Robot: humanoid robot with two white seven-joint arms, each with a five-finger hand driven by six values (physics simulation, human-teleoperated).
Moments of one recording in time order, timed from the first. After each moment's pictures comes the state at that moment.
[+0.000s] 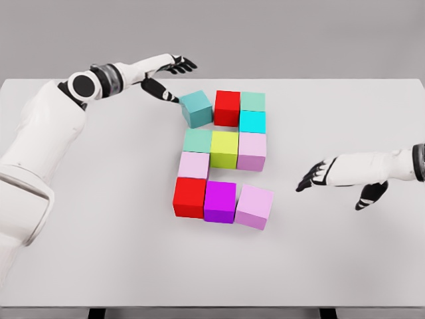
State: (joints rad) left arm -1.10 0.15 -0.63 -0.37 -0.20 -0.41 -0.52; right arm -0.90 -1.10 1.17 -1.55 0.08 -0.61 0.61
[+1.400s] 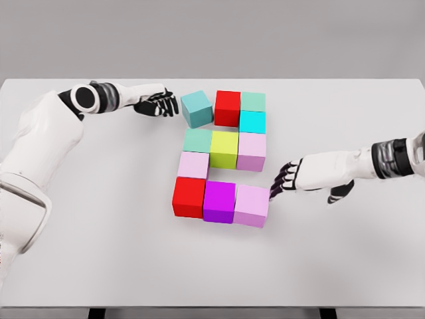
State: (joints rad) left arm -1.07 0.17 -0.68 -0.38 -0.28 -0.32 -0.61; right arm -0.93 -0.98 1.16 -1.59 0.23 -0.61 0.61
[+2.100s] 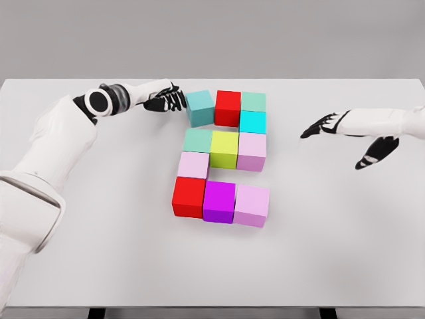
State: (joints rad) left arm -1.07 0.11 -0.66 -0.32 -0.28 -0.29 -0.48; right arm -0.96 -1.06 1.07 -1.41 -0.12 -0.61 0.61
